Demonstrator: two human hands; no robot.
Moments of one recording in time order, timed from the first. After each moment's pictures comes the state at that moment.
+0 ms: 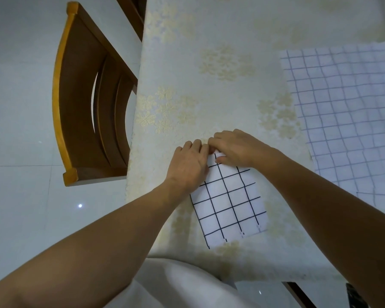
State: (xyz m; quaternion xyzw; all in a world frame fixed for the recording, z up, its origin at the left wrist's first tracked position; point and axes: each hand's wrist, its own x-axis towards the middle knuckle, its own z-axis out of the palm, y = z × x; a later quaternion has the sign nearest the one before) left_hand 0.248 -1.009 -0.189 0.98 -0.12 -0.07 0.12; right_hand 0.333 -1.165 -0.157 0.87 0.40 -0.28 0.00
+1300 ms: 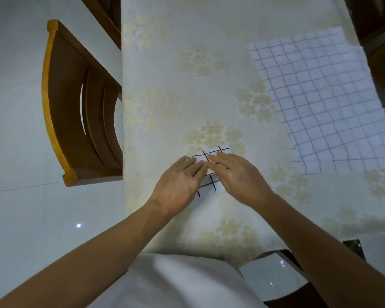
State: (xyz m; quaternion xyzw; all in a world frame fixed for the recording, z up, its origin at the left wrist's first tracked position) left_hand 0.178 -0.995 -0.158 0.94 -0.32 0.06 0.11; right_hand 0.194 -1.211 -0.178 0.94 0.31 0.00 -0.12
